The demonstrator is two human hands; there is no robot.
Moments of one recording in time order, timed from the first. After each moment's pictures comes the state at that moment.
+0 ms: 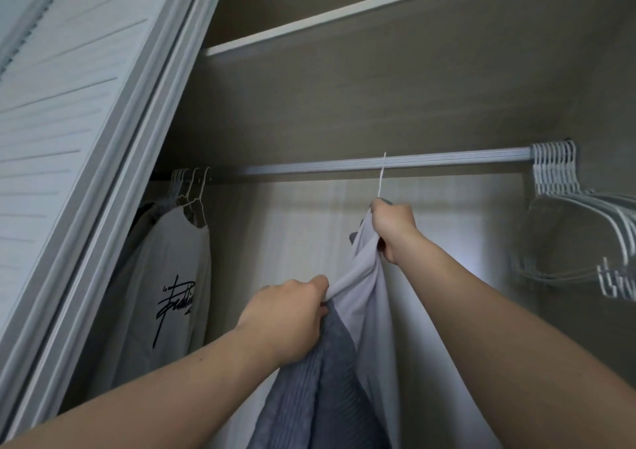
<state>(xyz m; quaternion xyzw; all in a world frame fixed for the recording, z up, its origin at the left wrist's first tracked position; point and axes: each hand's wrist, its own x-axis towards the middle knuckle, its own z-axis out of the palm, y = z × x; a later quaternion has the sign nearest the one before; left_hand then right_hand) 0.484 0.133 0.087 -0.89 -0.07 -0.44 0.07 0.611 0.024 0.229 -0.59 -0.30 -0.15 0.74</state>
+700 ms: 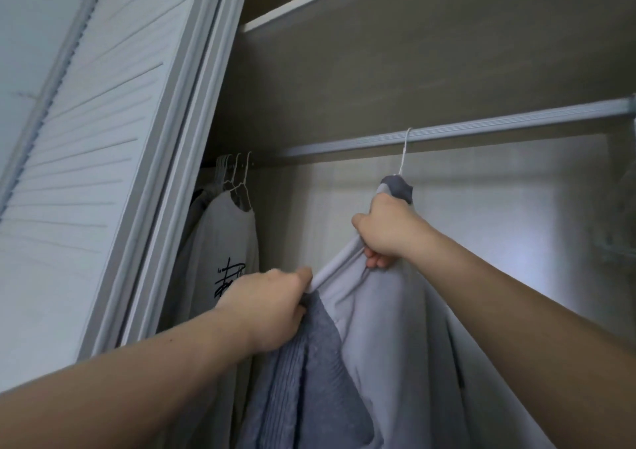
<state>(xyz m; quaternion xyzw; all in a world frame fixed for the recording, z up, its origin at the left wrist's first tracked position) 0.436 0.204 0.073 -0.91 -0.14 -0.37 0.12 0.557 0.072 0.187 -0.80 -0.40 -0.23 0.37</state>
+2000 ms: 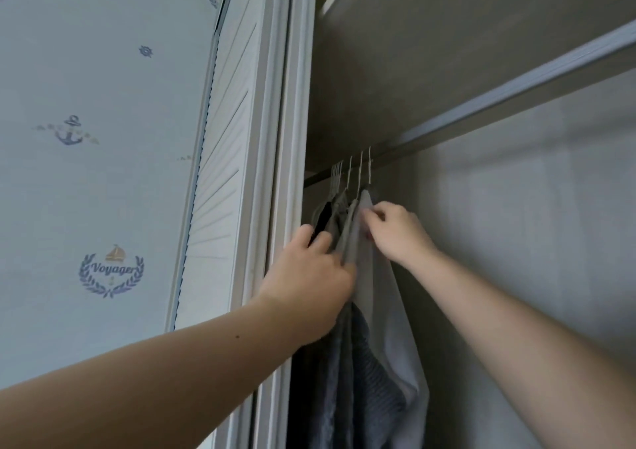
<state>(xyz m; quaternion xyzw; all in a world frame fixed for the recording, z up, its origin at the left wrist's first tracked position) 0.385 0.291 0.104 -0.78 -0.26 -0.28 0.50 0.592 0.315 0.171 -0.61 -0.59 -0.19 0.49</state>
